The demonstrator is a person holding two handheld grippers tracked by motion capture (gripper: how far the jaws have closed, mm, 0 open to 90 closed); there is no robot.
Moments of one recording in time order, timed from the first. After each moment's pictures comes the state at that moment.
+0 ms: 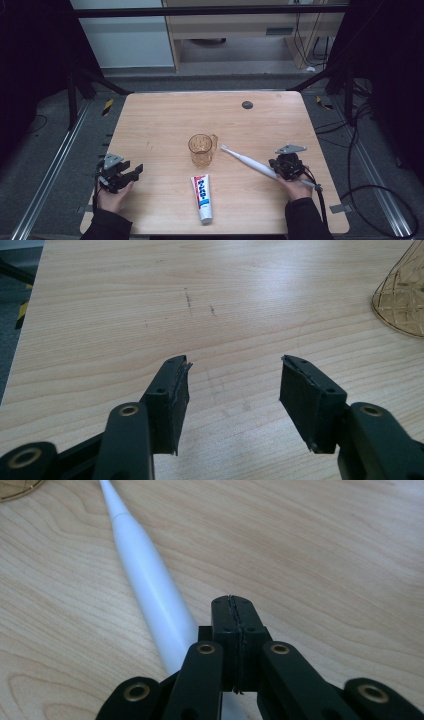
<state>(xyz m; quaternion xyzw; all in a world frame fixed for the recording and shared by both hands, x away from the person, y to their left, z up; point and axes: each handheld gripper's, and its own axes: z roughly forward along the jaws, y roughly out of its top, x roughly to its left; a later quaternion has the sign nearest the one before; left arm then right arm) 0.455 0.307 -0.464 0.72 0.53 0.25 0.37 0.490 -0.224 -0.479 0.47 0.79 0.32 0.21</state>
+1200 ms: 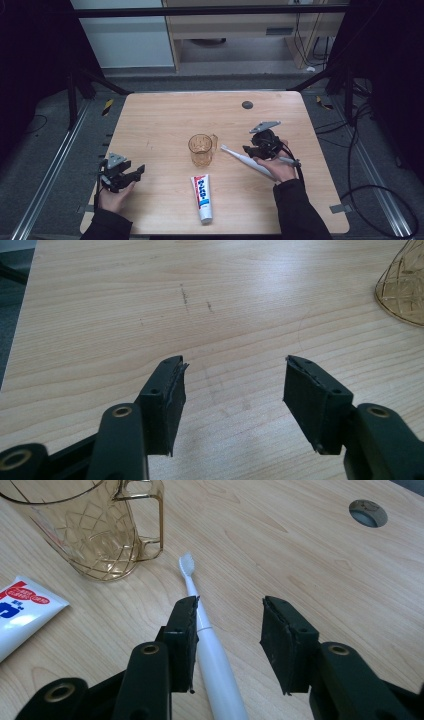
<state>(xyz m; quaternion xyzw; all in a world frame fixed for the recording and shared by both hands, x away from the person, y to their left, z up) 0.458 0.303 -0.466 0.73 0.52 0.25 0.36 0.524 -0.154 -0.409 0.39 0.84 0.33 0.19</state>
